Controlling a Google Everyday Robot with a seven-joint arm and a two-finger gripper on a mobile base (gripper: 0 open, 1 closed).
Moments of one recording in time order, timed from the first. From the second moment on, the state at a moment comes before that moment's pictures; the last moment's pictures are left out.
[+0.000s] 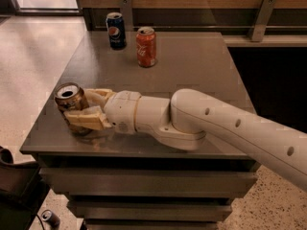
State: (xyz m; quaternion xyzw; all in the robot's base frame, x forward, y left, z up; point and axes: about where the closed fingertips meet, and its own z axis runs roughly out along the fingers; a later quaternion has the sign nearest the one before) arm 0.488 0.166 0.879 -0.46 0.56 0.41 0.55
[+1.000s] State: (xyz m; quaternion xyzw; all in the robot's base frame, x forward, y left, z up) arm 0.503 0.132 0.892 -0.49 0.59 0.36 0.52
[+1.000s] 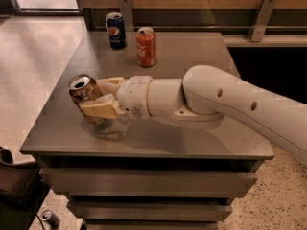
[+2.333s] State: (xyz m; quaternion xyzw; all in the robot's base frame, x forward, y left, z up) arm 0.519 0.104 0.902 -0.59 0.67 0.22 0.40
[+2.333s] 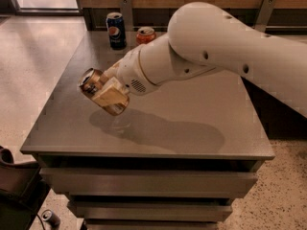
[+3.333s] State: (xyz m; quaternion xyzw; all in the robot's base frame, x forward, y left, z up) arm 0.513 0.130 0.848 -0.66 0.70 0.11 0.27
